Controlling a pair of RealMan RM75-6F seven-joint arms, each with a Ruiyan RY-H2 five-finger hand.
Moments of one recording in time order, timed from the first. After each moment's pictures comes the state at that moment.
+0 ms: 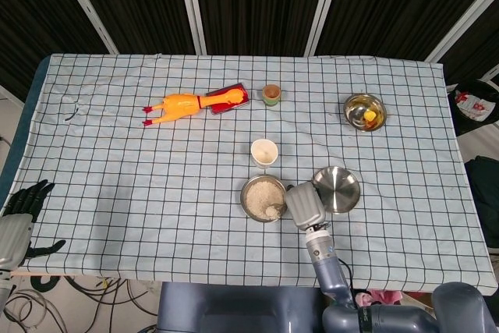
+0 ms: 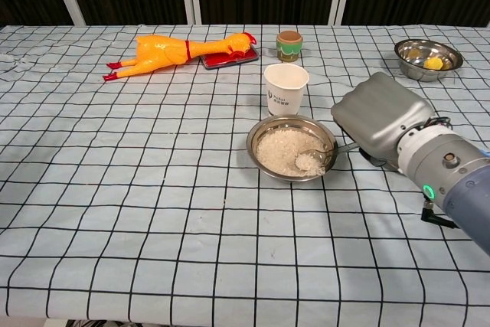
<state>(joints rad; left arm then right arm) -0.10 -1.09 0.00 -1.67 1.47 1.39 -0.03 0.63 -1.83 0.14 -1.51 -1.02 1.32 -1.41</state>
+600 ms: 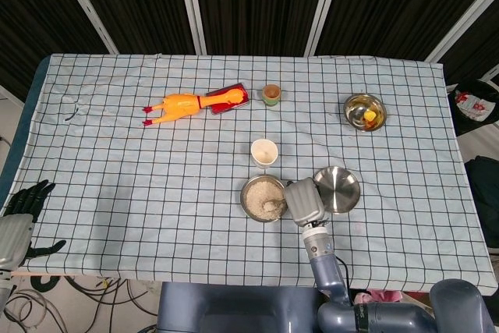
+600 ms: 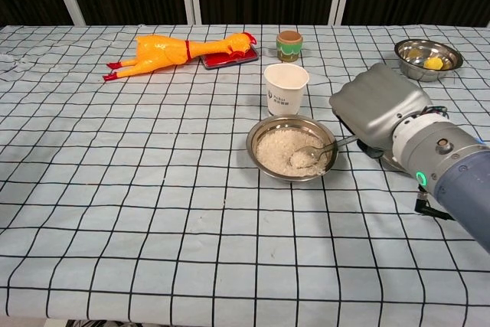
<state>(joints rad) -0.10 -1.09 0.00 -1.67 1.47 1.38 -0.03 0.66 -1.83 0.17 -1.55 -0.96 1.34 -1.45</state>
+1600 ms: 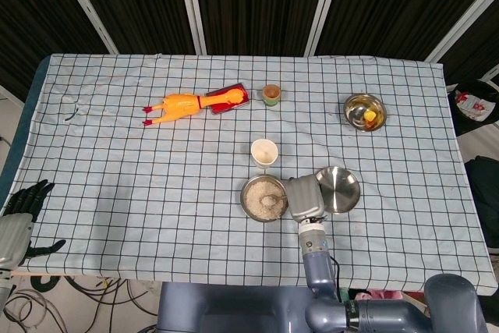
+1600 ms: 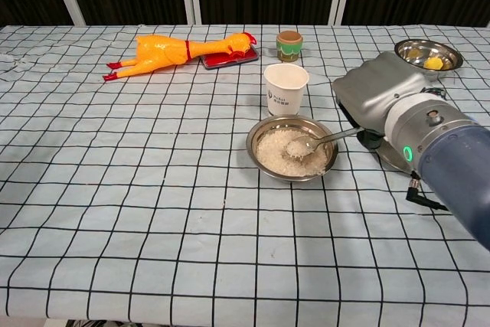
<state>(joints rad) -0.10 -1.09 0.00 -1.68 1.46 1.38 -0.04 0.71 -1.86 0.27 -1.66 -0.77 1.45 -1.53</state>
